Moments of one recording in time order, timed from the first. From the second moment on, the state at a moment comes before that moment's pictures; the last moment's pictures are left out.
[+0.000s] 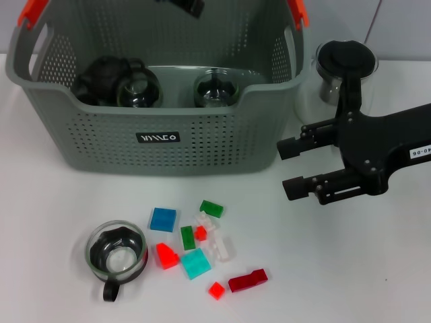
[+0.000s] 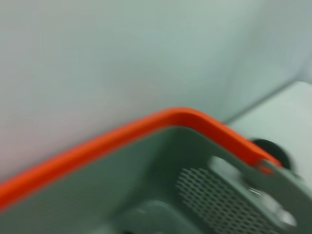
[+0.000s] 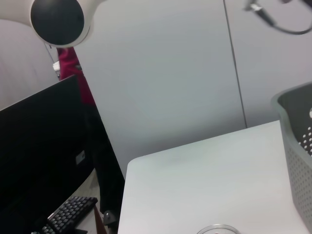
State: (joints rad) left arm -1.02 -2.00 0.81 1.20 2.57 1.60 -2.51; right arm 0.67 2.01 -0.94 -0.95 -1.89 -1.89 1.74
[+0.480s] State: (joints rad) left arm -0.90 -1.99 0.75 1.42 2.44 2.03 -2.52; right arm 0.67 2.01 -0.92 -0.94 -1.89 -1.89 1.72
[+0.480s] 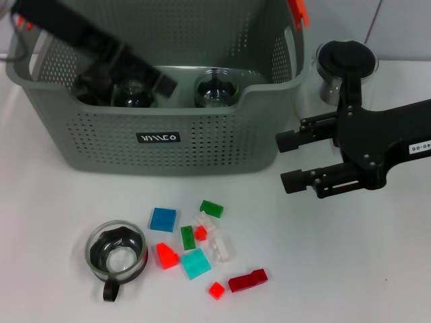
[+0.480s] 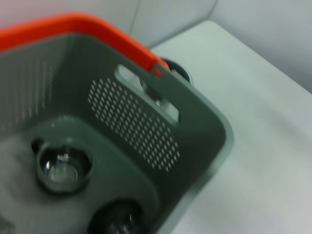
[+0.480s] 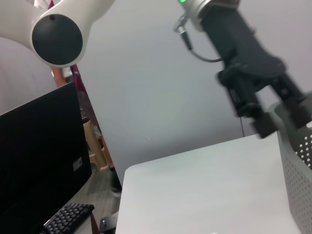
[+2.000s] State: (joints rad) left arm -0.71 -1.96 0.89 1.05 2.67 1.84 -2.46; right arm 0.71 2.02 -0.92 -0.84 -1.89 -1.78 1.61
